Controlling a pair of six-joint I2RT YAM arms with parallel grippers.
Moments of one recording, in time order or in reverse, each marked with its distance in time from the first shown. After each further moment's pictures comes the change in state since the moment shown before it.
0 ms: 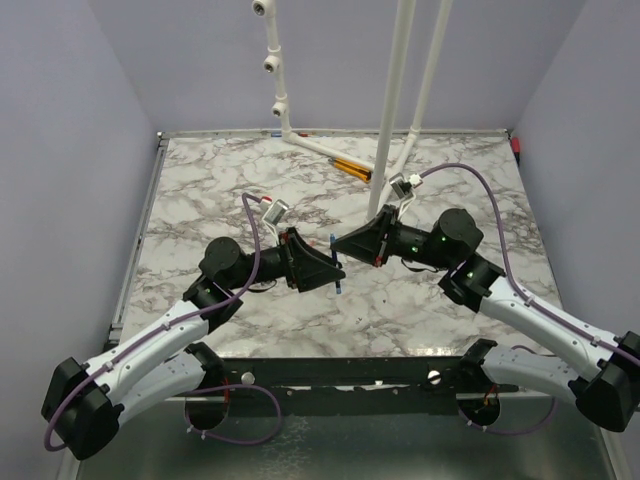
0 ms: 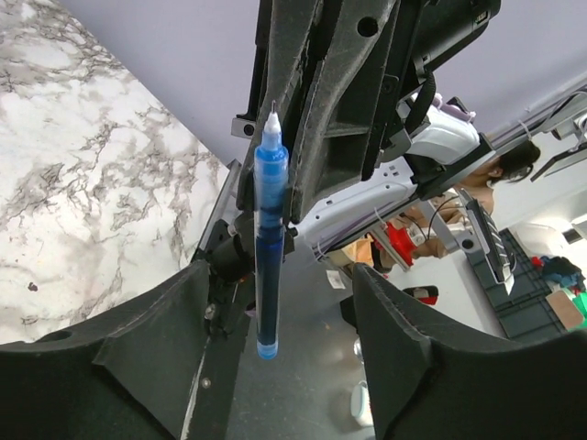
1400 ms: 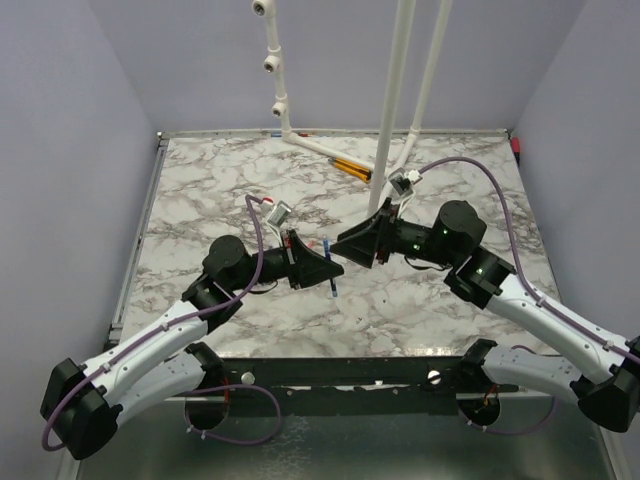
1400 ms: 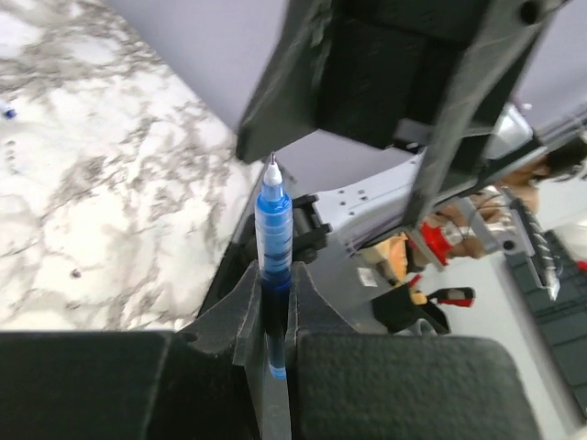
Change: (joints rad) left arm -0.015 0.004 0.008 -0.053 -0.035 0.068; right arm 0.020 0.003 0.092 -0.169 0.016 -0.097
